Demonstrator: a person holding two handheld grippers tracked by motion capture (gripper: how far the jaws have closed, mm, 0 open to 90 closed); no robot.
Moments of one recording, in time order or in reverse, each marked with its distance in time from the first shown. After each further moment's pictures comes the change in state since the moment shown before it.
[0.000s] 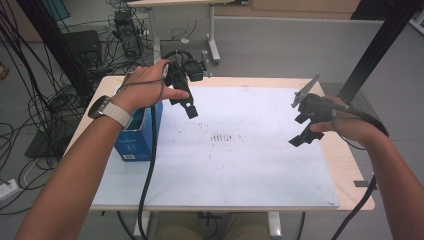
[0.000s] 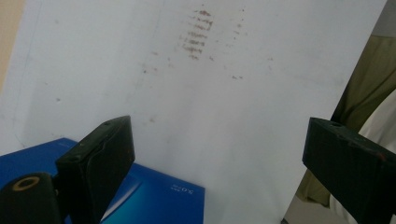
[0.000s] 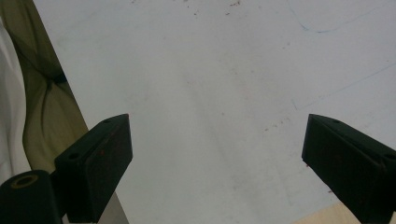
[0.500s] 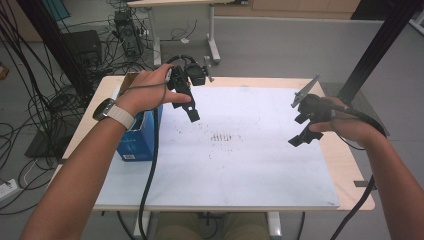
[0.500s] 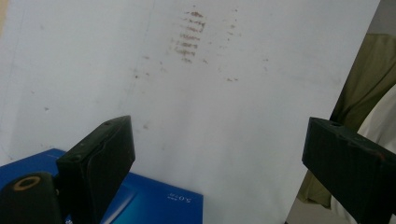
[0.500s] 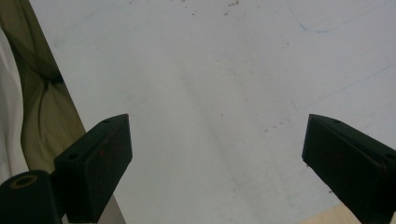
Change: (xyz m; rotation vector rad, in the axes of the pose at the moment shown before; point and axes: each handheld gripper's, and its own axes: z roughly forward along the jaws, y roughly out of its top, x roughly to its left) left arm 0.000 0.001 0.010 -0.019 -0.022 0.022; right arm -0.001 0.000 0.003 -0.003 0.001 0.004
